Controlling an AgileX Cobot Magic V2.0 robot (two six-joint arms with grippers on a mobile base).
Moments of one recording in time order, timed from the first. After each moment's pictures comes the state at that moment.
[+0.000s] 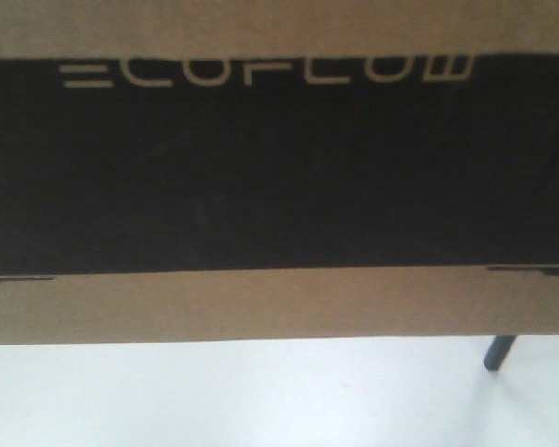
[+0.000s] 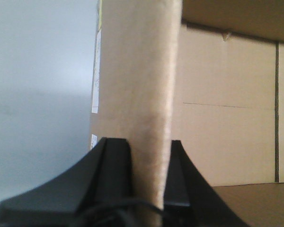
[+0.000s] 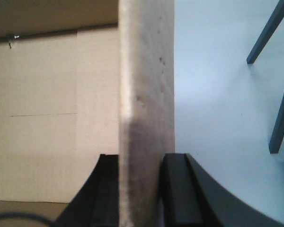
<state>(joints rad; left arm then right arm) -0.27 0.59 -1.21 -0.19 1.26 -0.27 0.14 0.61 -1.19 0.09 1.26 0.24</state>
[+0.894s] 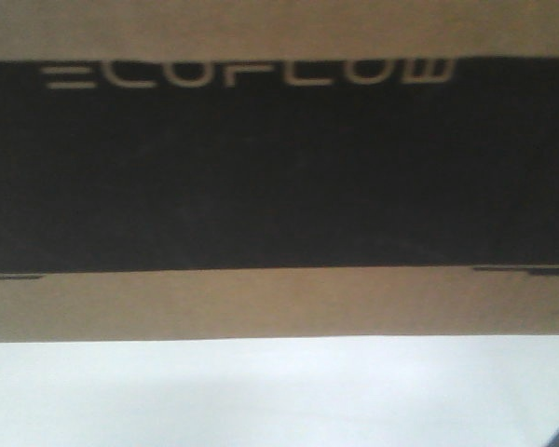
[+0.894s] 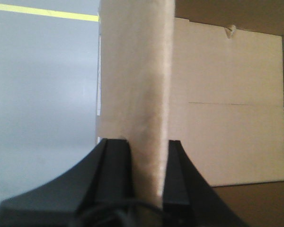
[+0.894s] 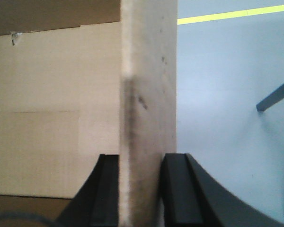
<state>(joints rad) -0.27 0.59 -1.21 -0.15 1.26 -0.23 0.14 0.61 -1.19 0.10 1.26 0.24</state>
